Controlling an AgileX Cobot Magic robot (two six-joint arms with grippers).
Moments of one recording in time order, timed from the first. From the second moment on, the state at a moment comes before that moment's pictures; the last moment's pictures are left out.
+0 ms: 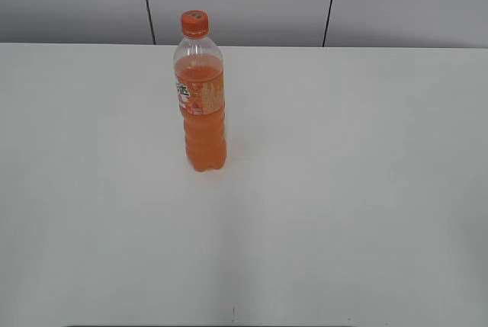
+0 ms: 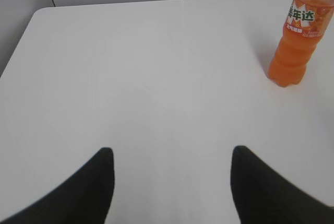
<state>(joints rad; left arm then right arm) 0.06 -0.01 -0.54 -0.07 1.08 0.10 0.06 -0.01 -0.51 0.00 1.10 -0.09</state>
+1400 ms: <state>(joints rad) 0.06 0.17 -0.51 -0.07 0.60 0.12 0.06 -0.01 -0.51 0.00 1.10 -0.09</state>
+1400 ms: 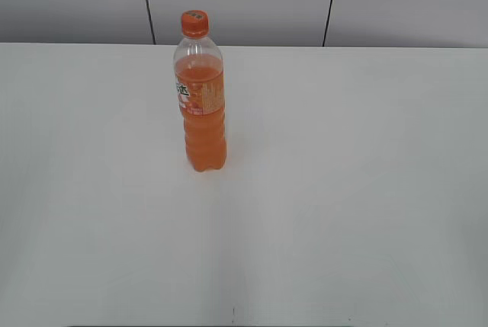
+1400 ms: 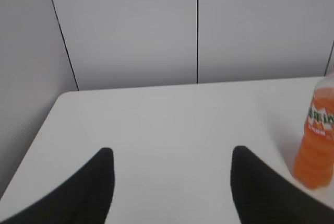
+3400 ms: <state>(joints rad) 0.06 1.37 -0.50 0.36 -0.59 -0.22 0.06 -0.01 -0.51 0.00 1.10 -0.09</state>
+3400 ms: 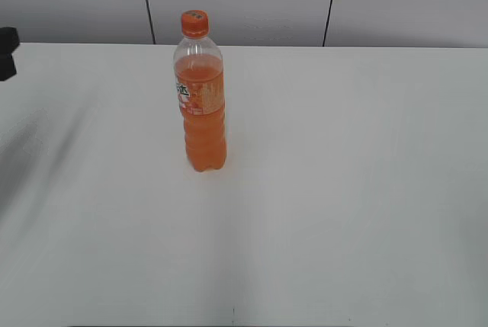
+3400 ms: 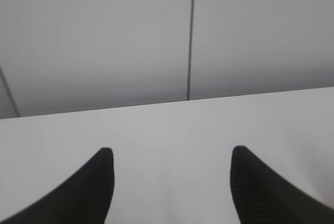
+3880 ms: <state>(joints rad) 0.05 1.65 -0.50 0.84 -0.97 -0.30 0.06 -0.01 -0.51 0.00 1.10 -0.09</state>
